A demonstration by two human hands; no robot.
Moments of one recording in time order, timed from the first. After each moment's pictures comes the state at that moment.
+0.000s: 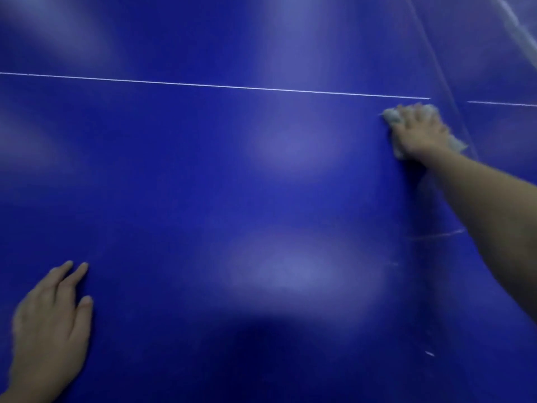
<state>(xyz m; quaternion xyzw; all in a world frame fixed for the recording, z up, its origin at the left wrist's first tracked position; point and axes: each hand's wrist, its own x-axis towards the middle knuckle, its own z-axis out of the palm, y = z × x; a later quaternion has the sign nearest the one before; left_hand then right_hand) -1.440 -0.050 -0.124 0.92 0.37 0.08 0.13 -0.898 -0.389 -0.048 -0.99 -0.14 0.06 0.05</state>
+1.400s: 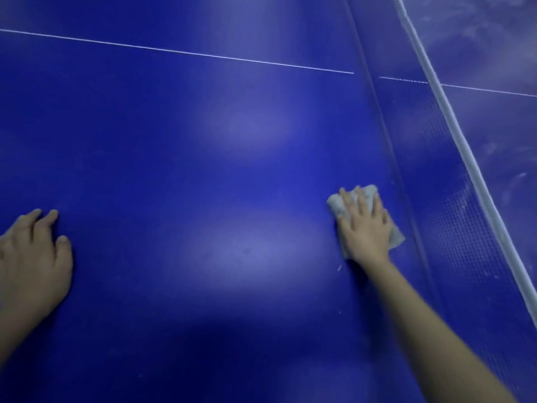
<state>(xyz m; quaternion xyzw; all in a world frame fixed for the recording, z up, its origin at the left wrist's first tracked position) -1.439 -0.002 -0.170 0.91 0.35 0.05 0.20 -1.172 -0.512 -0.058 -0.99 -0.10 0.06 0.02</state>
